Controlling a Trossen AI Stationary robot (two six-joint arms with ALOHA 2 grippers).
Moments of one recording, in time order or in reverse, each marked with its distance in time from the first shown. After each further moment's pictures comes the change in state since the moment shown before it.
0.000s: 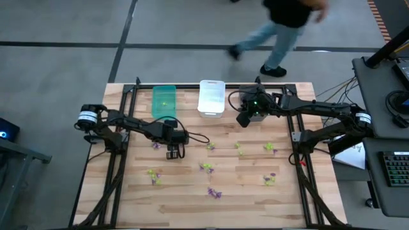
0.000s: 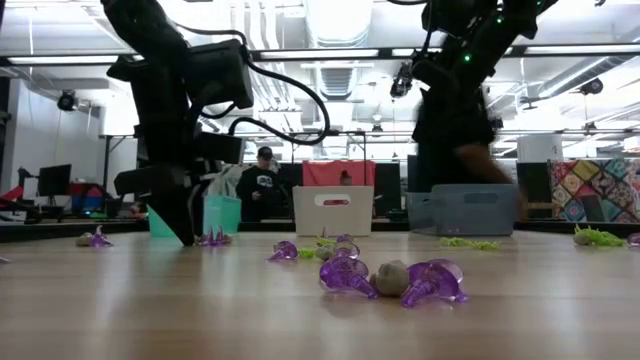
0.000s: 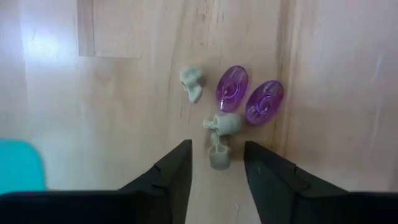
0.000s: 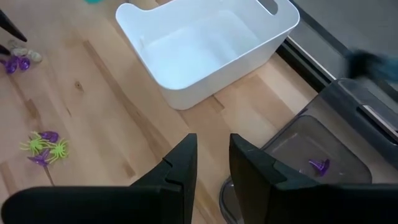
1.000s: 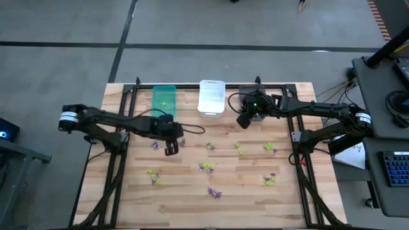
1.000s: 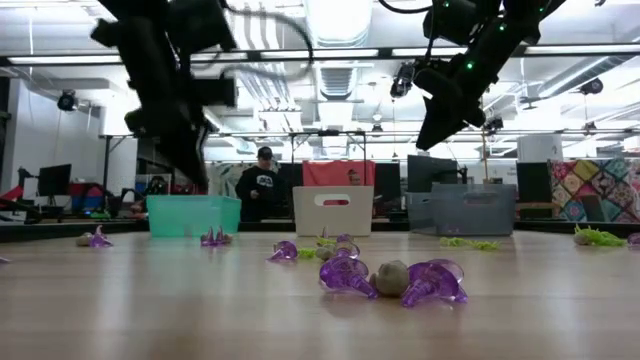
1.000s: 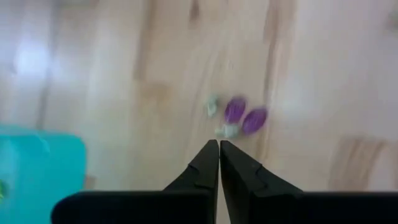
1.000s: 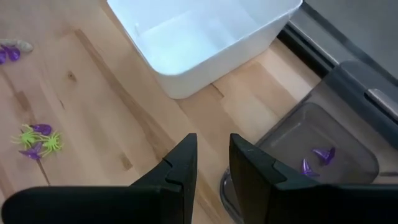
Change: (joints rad) left arm 0.012 -0.255 0.000 -0.043 0.025 -0.059; right arm 0.000 0.000 -0.042 0.029 0.000 0.017
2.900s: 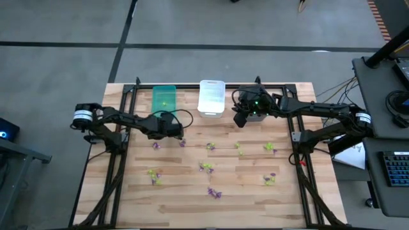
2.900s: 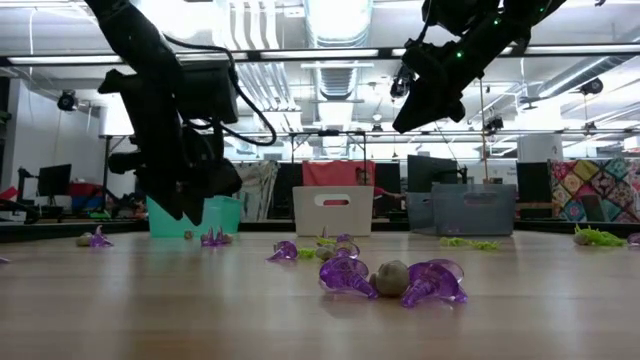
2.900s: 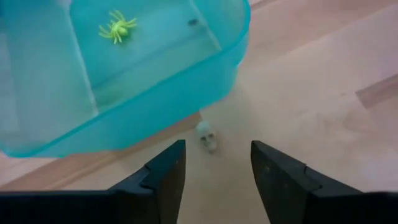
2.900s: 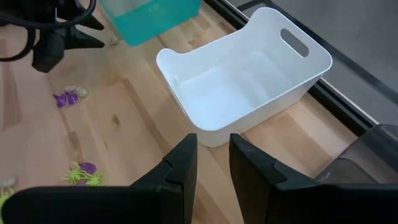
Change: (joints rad) left arm 0.088 0.187 -0.096 0.041 -0.411 -0.884; right arm 0.005 0.000 -0.003 0.184 -0.080 -0.033
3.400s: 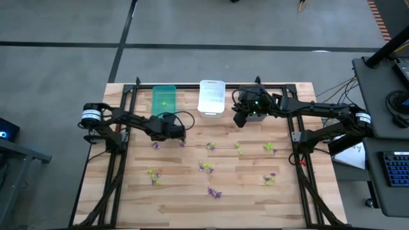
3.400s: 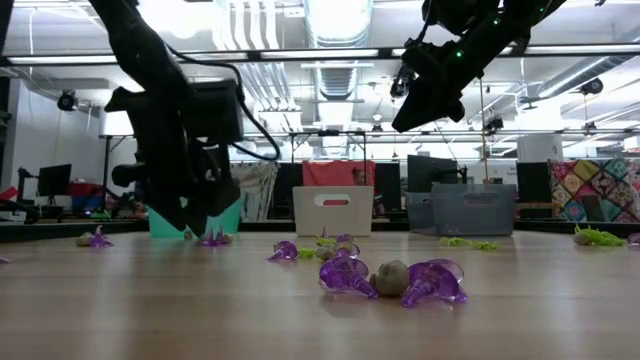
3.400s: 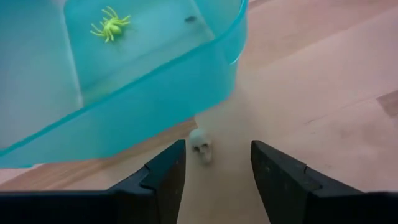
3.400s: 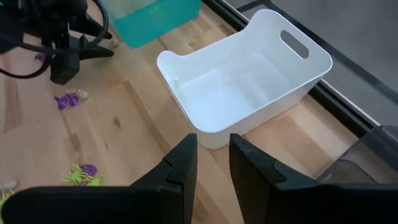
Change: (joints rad) left arm 0.000 0.103 -0.002 0.072 -0.041 -0.024; right arm 0.000 0.000 0.000 0.005 0.000 0.005
